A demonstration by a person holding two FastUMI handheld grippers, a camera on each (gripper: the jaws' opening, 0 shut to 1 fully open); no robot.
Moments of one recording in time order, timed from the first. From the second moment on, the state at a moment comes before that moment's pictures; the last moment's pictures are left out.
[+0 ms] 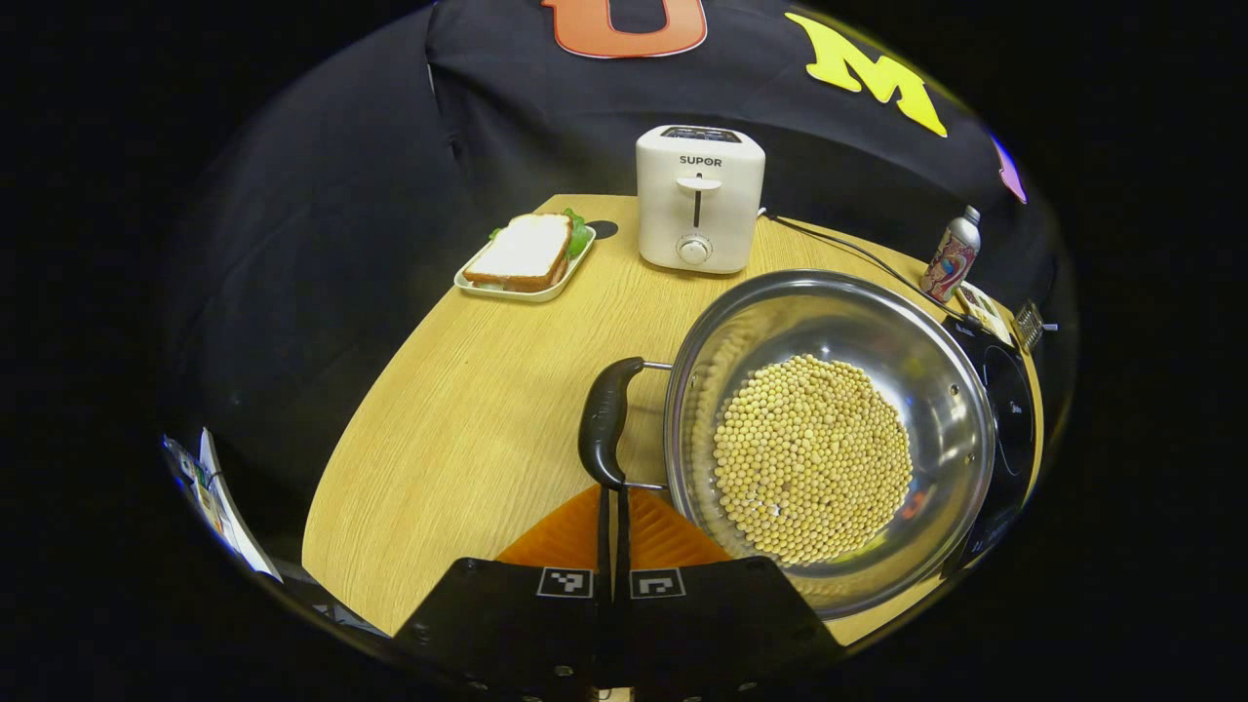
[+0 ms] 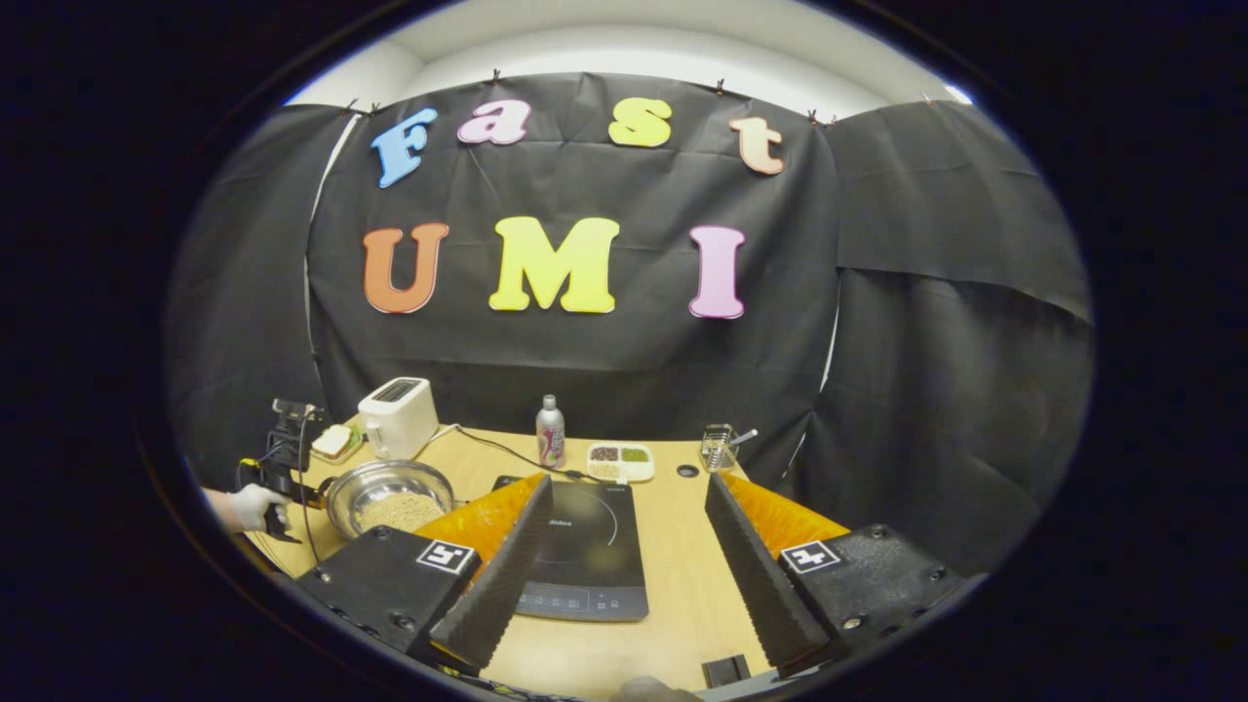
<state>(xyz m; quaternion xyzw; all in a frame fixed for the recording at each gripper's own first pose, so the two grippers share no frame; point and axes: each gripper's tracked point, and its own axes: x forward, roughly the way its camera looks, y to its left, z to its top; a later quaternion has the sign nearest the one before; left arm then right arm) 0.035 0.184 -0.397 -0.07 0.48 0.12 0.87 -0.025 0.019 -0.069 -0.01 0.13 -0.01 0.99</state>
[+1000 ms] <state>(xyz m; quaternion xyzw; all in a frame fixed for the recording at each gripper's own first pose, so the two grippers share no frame) 0.046 0.202 -0.362 -0.06 0.42 0.09 0.90 -0.020 0.051 -0.086 -0.01 0.14 0.01 0.99</state>
